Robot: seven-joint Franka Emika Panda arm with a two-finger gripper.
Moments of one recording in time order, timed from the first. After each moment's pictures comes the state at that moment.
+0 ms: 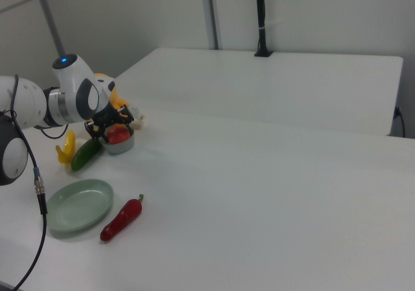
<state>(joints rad) 0.27 0.70 0.16 -1.40 -0.24 2.47 -0.35</state>
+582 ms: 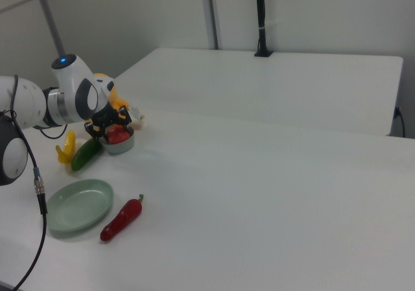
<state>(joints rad) 0.27 0.70 0.17 -1.40 -0.24 2.47 -0.35</state>
